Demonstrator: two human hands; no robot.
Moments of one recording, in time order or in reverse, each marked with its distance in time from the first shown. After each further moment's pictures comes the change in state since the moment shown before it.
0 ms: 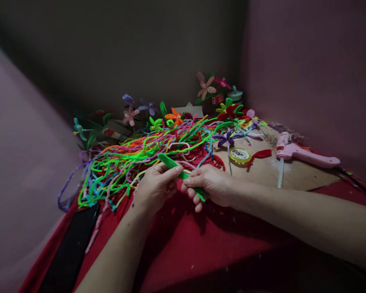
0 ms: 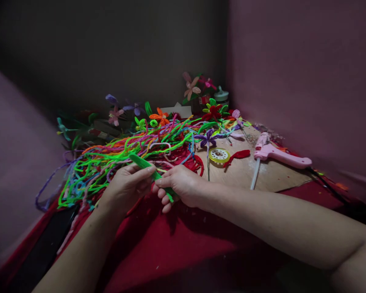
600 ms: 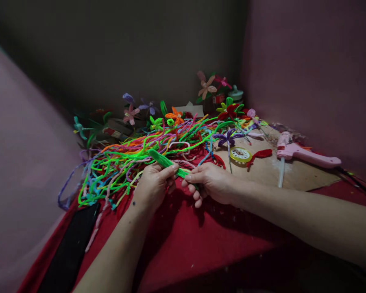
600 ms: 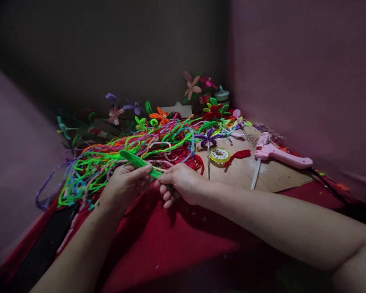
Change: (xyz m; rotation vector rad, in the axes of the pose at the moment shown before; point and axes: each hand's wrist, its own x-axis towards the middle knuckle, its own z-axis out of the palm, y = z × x) left_hand 0.005 0.000 -0.004 0.026 0.123 0.048; right_hand 0.005 0.002 -0.006 -0.012 0.018 -0.041
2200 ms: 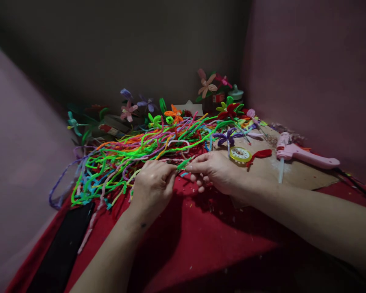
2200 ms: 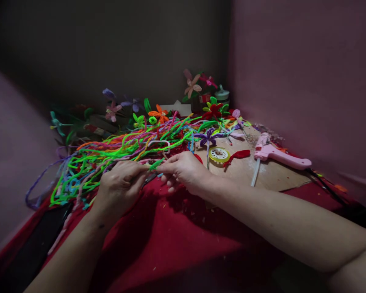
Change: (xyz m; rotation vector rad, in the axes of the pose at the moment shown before) left_hand -0.010 0.005 -0.010 1.294 0.085 0.940; right_hand -0.001 -0.016 -0.006 -0.147 0.176 -0.164
